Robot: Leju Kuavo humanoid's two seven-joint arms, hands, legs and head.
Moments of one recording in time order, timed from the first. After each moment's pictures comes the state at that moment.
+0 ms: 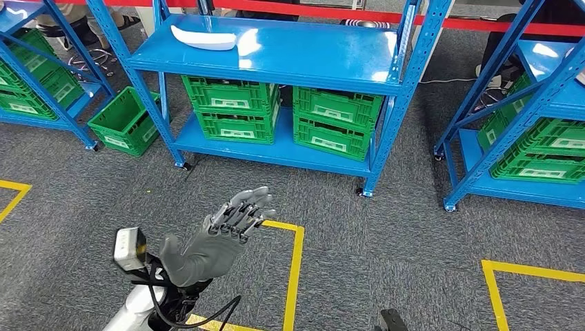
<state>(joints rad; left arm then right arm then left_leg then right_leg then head) -0.14 0.10 -0.57 -1.62 0.52 -0.61 -0.56 -0.03 -0.05 0.29 -0.28 -0.13 -0.02 0.11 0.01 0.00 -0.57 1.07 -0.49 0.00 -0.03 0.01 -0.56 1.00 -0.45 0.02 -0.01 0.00</state>
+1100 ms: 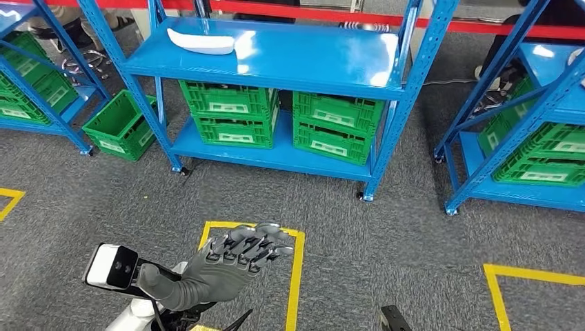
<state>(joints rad) -0.19 0.12 -0.70 -1.71 0.60 -0.77 -0.63 -0.05 -0.09 0.45 -0.30 -0.26 -0.02 0.17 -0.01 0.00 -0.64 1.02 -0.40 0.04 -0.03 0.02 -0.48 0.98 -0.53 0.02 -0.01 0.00</state>
